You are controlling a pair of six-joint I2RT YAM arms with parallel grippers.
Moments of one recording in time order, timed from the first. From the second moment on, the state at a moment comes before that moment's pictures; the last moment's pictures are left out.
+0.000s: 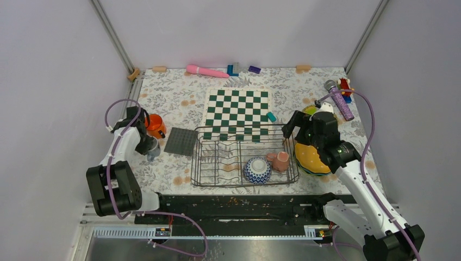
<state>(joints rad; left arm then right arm) 0.21 1.35 0.90 -0.82 -0.33 -0.87 0.33 0.87 0.80 -0.52 0.06 0.56</state>
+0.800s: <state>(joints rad) 0.22 0.96 0.91 -0.79 -0.33 -0.84 0.33 0.85 0.80 -0.53 -0.02 0.52</state>
